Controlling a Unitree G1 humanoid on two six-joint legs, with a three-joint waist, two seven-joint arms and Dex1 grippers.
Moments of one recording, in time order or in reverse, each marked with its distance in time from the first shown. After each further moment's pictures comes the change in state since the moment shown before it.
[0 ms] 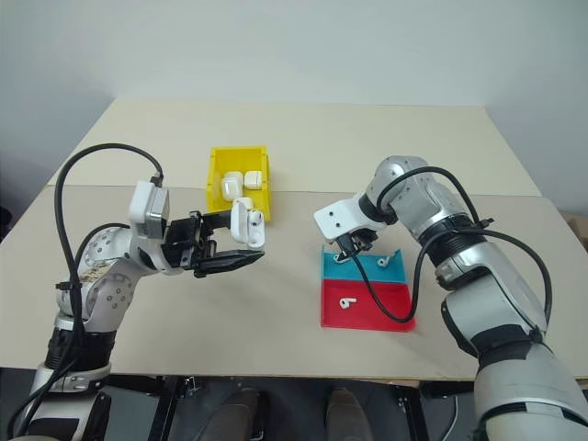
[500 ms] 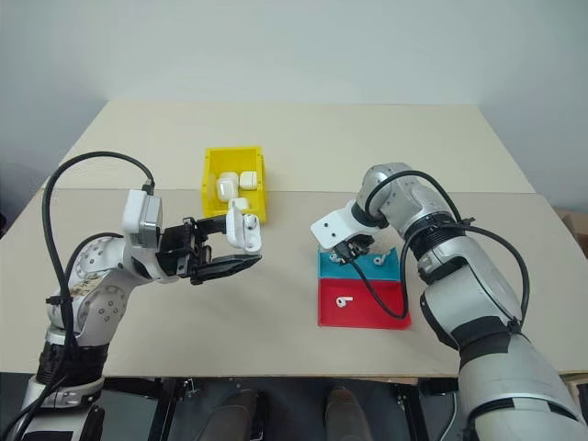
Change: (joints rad) left arm 0.070 0.015 0.018 -0.076 -0.002 -0.002 0.061; right arm -0.033 0.095 0.001 0.203 -0.128 -0.147 -0.021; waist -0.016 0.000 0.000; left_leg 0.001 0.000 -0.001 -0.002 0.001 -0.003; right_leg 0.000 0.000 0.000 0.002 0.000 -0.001
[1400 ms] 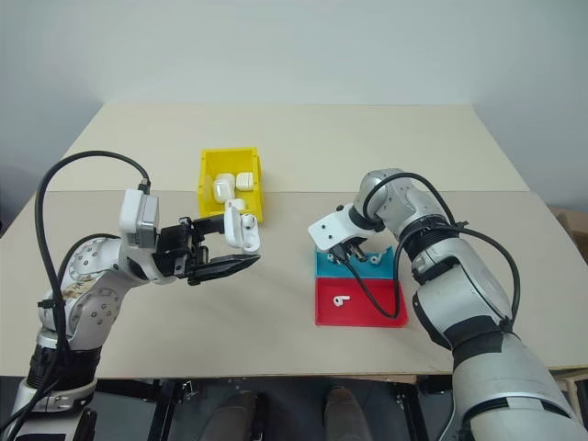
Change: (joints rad) left arm 0.011 0.032 0.000 -0.033 -0.022 0.018 0.037; right arm -0.001 0.031 -0.025 0.059 -0.032 -0.017 -0.045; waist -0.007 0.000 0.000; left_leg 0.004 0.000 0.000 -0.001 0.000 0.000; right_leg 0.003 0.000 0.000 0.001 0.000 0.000
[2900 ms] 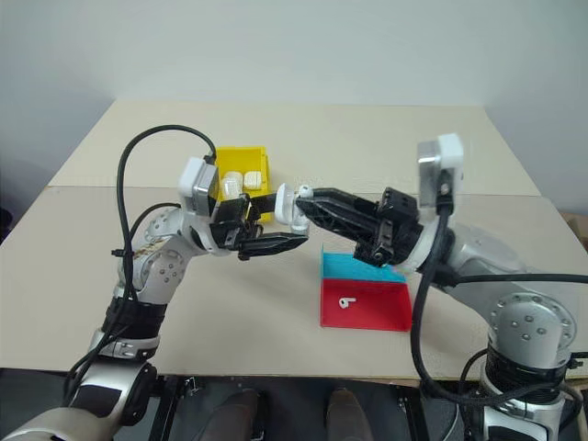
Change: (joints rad) left arm -0.291 -0.253 -0.132 0.294 0.026 -0.029 -0.130; right arm 0.764 -0.098 -0.871 -1.569 1.698 1.368 -0.962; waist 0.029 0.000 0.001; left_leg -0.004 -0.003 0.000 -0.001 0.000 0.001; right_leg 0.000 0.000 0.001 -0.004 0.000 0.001
